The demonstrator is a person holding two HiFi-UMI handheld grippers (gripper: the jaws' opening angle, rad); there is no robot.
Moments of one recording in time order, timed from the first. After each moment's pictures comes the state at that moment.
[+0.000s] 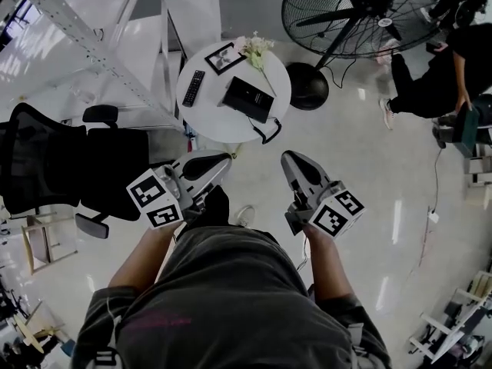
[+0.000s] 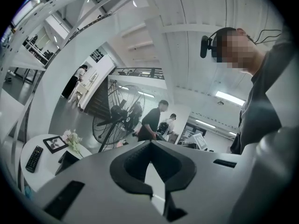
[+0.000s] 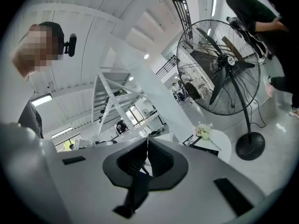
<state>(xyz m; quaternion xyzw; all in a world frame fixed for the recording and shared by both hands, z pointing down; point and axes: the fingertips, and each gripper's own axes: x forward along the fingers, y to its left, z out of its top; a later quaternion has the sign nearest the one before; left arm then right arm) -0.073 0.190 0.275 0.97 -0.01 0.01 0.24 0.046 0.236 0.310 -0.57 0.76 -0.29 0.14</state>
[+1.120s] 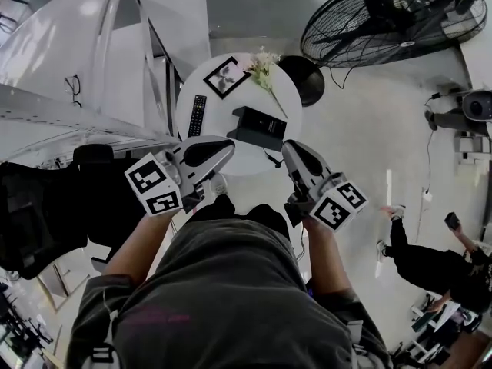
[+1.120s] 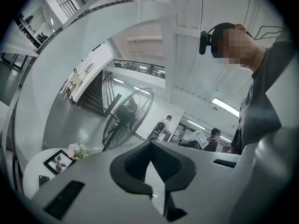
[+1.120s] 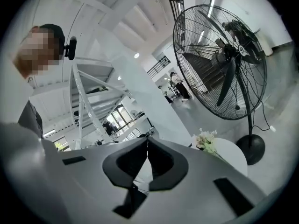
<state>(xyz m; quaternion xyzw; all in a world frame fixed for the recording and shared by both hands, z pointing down) -0.052 -0.027 0.299 0.96 0.06 0.02 0.27 0.052 0.033 0.322 -0.62 0.71 -0.31 0.13</state>
